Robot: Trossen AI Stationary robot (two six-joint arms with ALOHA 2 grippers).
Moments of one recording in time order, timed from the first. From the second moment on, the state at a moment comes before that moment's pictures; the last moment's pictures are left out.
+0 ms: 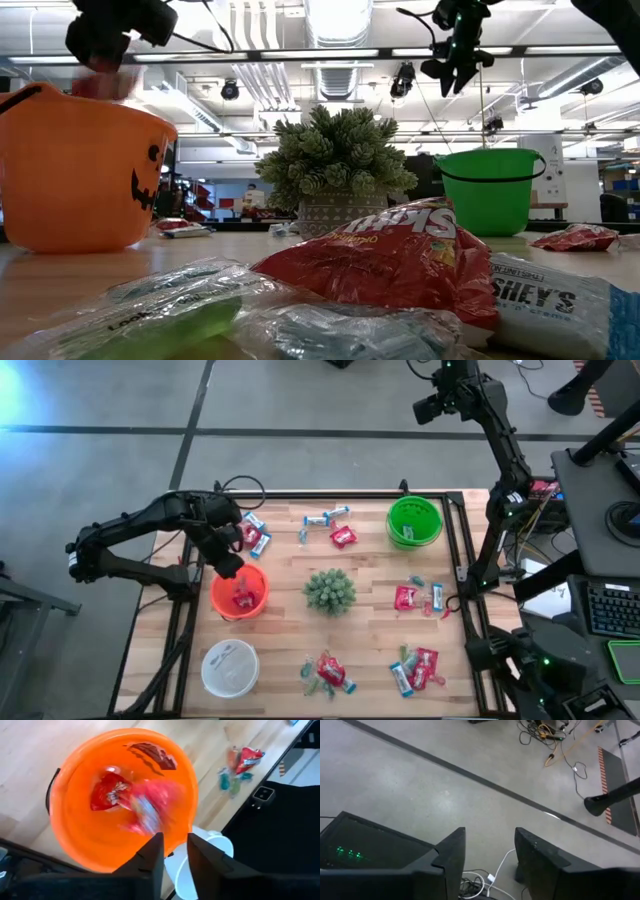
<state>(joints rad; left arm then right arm) 0.33 1.12 1.23 -1.46 0.45 -0.51 -1.17 1.89 2.33 -1.15 0.28 -0.16</state>
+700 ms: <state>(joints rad) 0.33 1.12 1.23 -1.46 0.37 -0.29 -1.06 1.74 2.33 -1.51 0.07 -0.03</state>
